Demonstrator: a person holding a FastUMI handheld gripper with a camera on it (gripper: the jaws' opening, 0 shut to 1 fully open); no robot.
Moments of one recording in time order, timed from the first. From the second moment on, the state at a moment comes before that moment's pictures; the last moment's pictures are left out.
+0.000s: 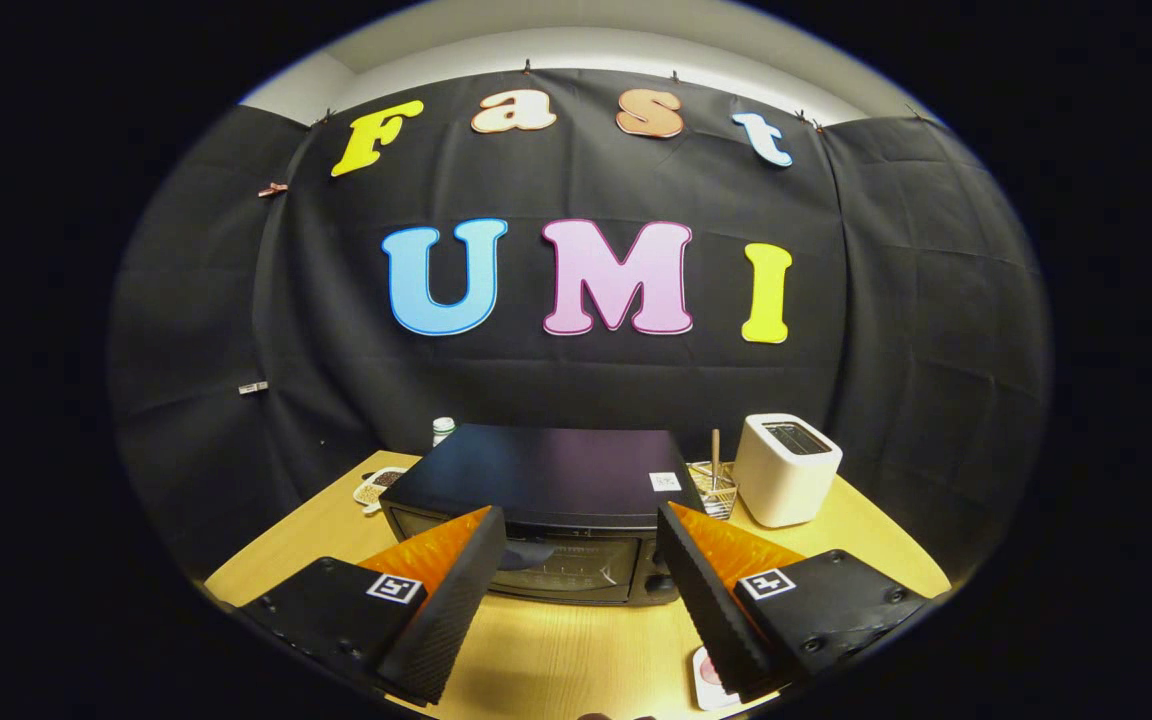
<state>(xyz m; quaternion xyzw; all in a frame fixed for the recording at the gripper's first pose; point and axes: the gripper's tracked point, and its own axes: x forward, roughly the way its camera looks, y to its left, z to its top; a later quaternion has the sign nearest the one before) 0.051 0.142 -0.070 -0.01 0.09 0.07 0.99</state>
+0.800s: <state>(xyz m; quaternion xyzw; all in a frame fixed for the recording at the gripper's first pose) 0.122 0.203 -0.152 -0.01 0.16 0.04 0.99</state>
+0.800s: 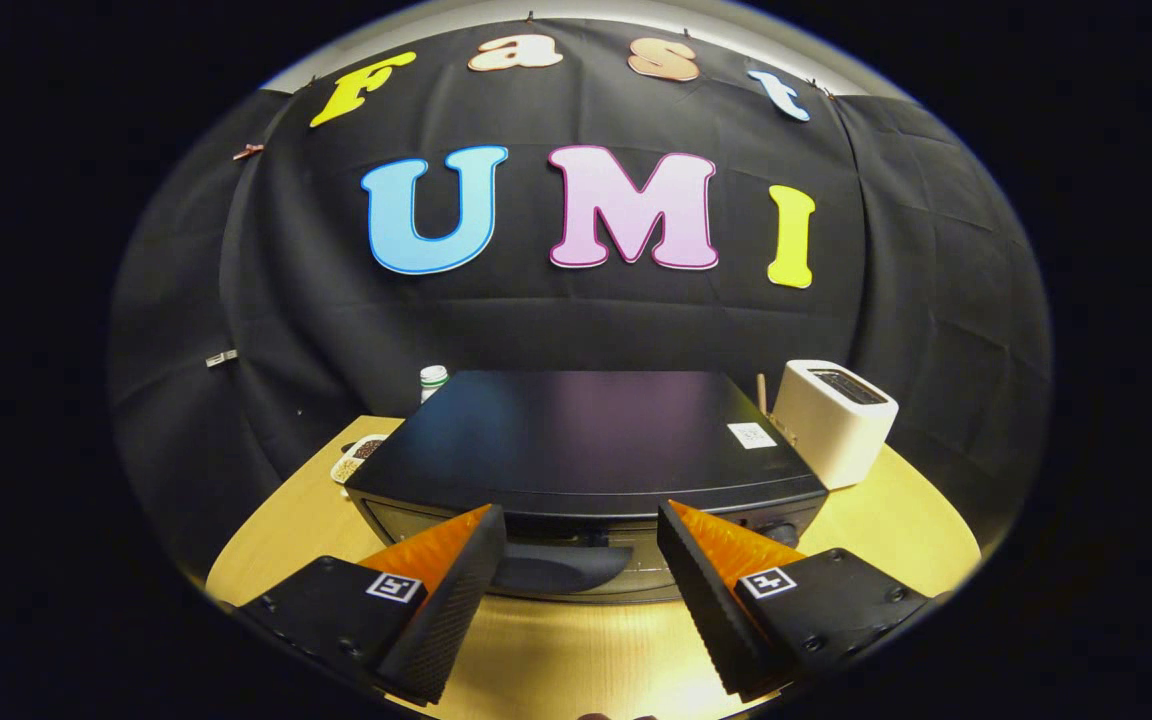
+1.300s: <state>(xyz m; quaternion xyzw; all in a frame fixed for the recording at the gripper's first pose) 0.127 0.209 -0.170 0.00 0.18 0.03 0.98</state>
